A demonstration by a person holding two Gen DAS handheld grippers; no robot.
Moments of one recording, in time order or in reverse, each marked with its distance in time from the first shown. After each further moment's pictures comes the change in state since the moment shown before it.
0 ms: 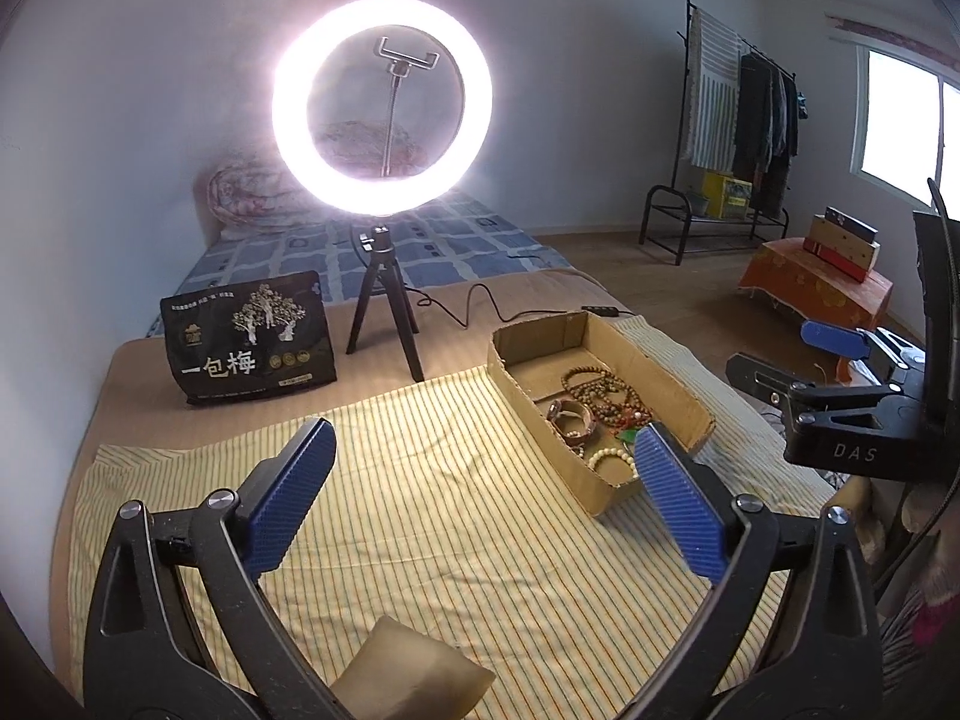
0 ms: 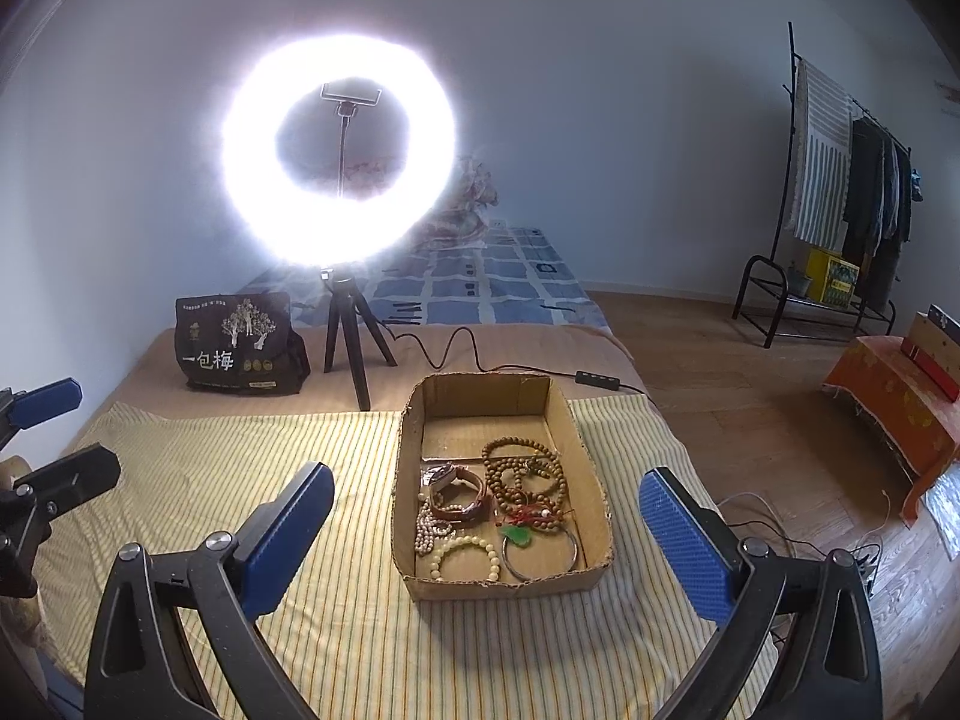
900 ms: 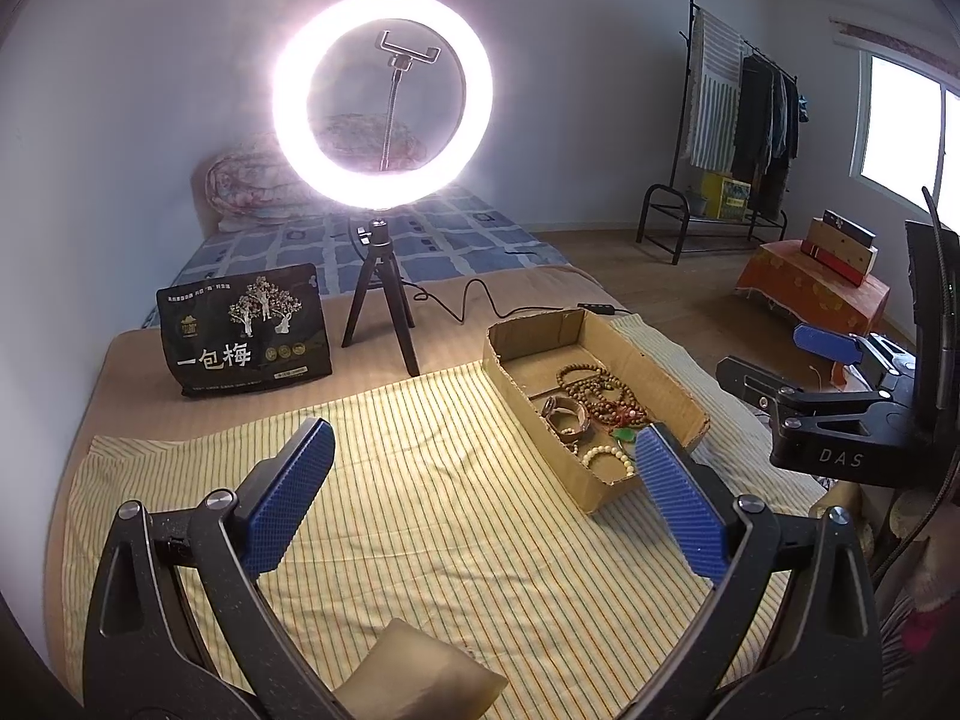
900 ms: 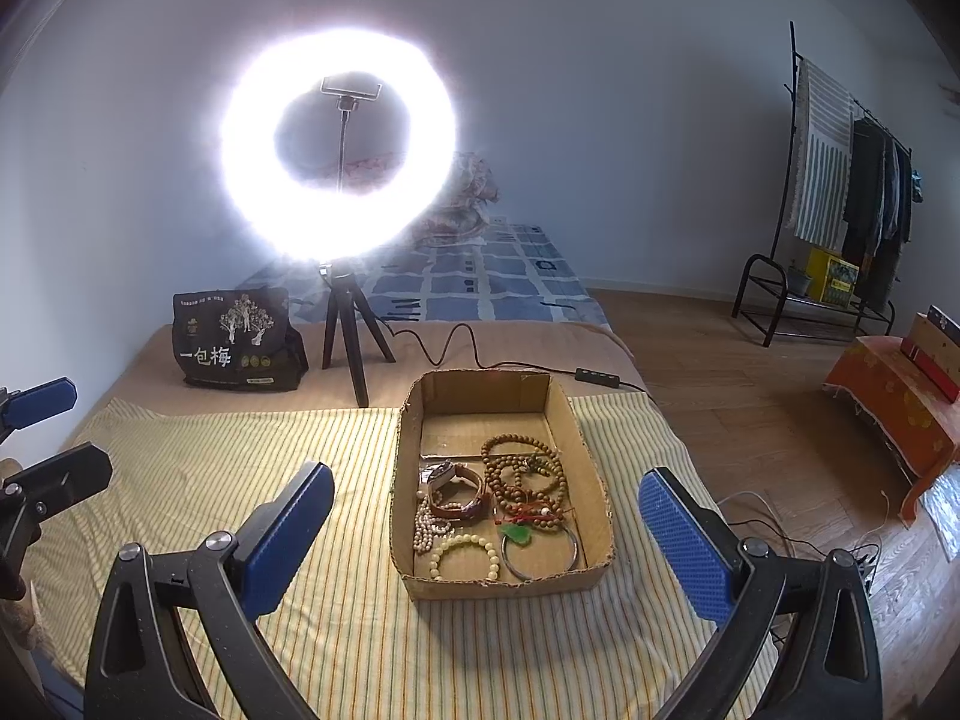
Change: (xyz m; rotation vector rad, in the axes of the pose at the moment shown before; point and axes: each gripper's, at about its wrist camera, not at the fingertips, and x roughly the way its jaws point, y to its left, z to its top) left arm 0.002 0.000 -0.001 -0.010 0.016 -0.008; right arm 0.002 0.001 0.001 -0.001 0.008 -0.004
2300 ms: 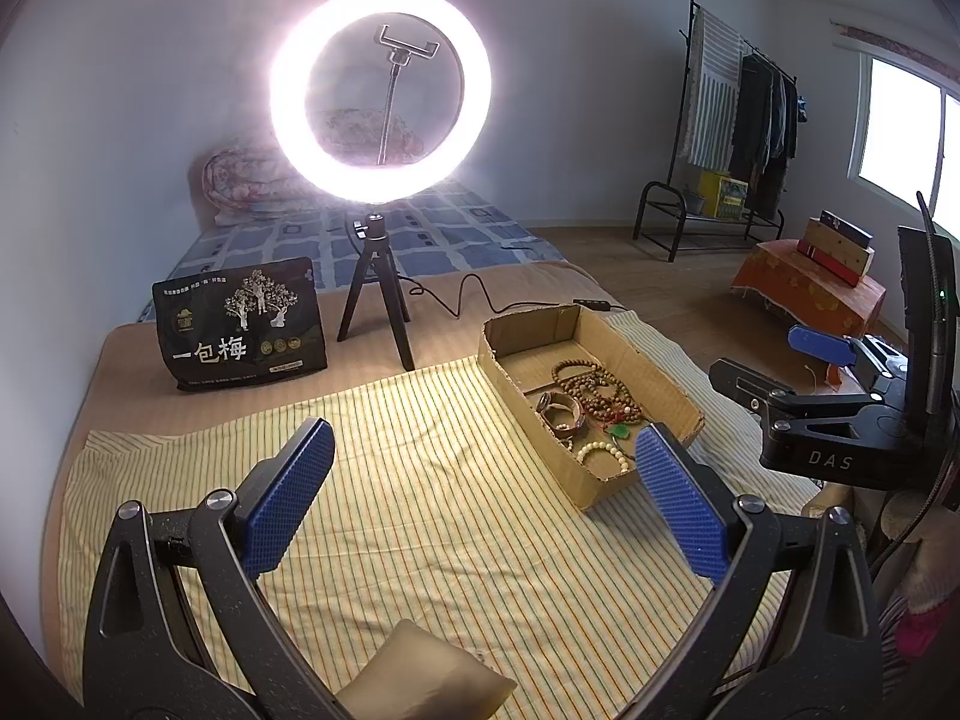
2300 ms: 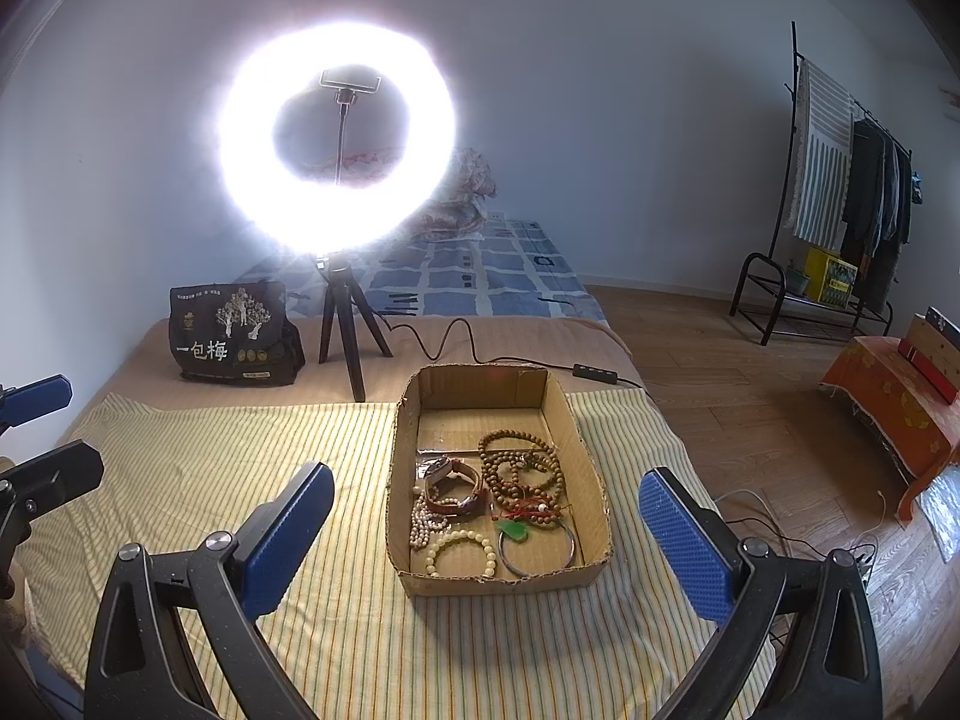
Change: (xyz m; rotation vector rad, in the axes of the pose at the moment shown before) left arm 0.000 0.000 0.000 -0.009 0.008 -0.005; right arm 0.002 -0.001 -0.001 -0.004 0.005 -0.006
